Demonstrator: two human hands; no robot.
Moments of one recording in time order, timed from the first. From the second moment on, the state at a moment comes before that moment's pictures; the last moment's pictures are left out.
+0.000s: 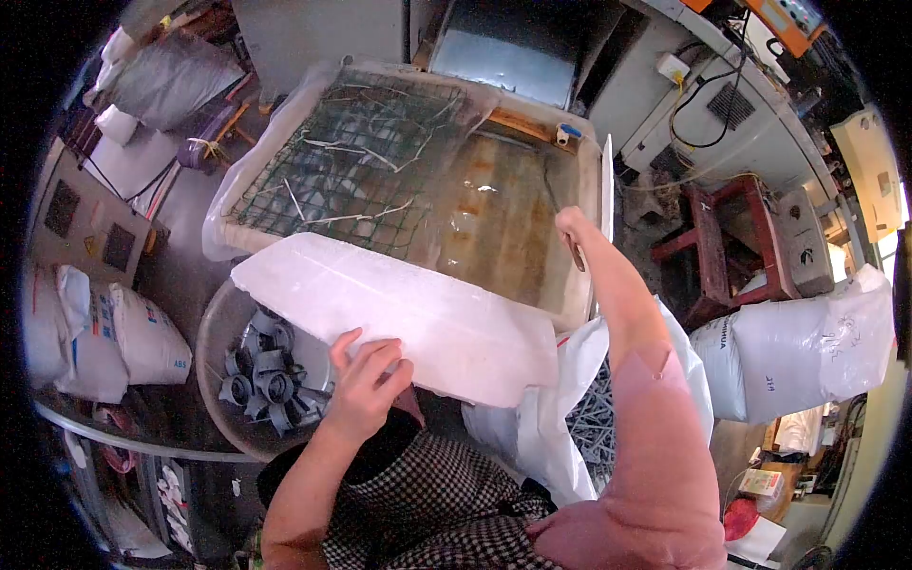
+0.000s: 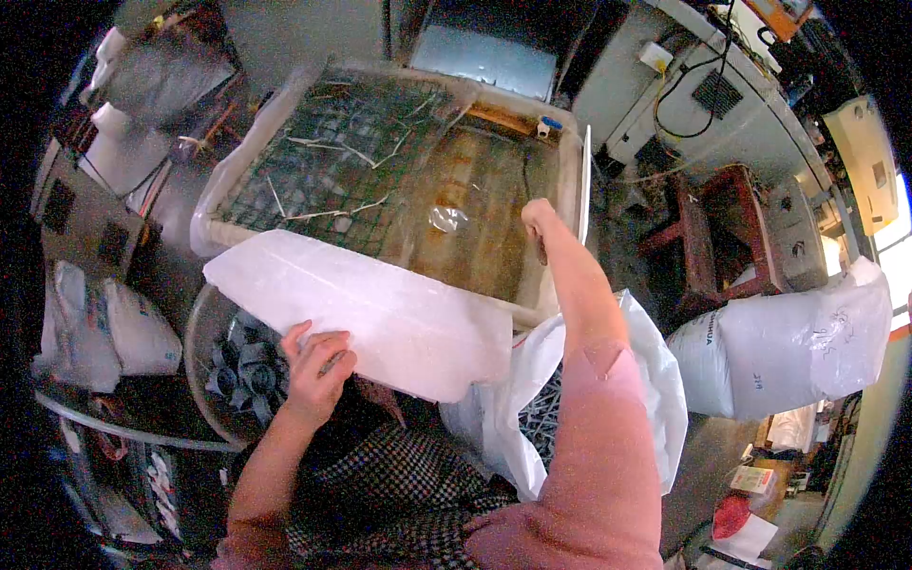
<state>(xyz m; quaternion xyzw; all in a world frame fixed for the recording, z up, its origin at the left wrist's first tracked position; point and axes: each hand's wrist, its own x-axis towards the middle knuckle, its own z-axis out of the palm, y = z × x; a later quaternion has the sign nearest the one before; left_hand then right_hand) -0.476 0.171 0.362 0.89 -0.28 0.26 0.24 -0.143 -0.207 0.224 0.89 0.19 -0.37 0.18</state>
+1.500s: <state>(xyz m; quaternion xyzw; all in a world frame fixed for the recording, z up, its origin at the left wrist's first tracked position) -0.469 0.162 0.366 0.88 -0.29 0.29 0.23 -0.185 -0.262 0.227 0.96 0.09 -0.26 0.04</state>
